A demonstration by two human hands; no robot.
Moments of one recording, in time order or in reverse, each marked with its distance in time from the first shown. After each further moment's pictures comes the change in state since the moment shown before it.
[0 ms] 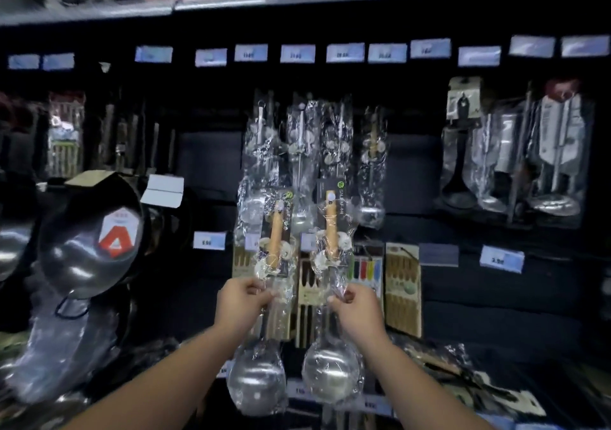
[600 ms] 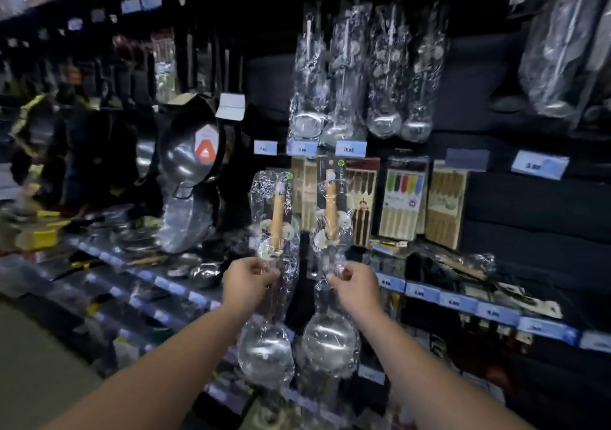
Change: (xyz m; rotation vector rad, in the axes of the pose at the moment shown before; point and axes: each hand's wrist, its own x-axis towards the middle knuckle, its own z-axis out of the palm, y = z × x) left_hand -0.217 -0.047 -0.008 0.155 0.224 -0.261; right_hand -0.147 0.089 -0.008 0.037 -0.321 0.005
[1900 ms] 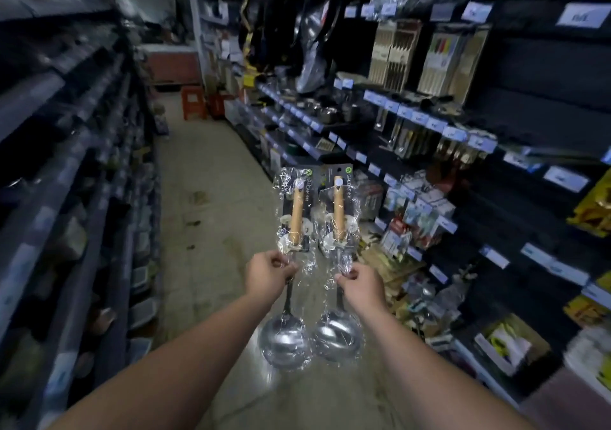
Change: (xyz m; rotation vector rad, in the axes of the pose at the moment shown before) left_hand -0.897 0.128 0.249 0.039 0.411 -0.519; right_hand -0.562 0.340 -0.507 -0.067 -0.691 -0.004
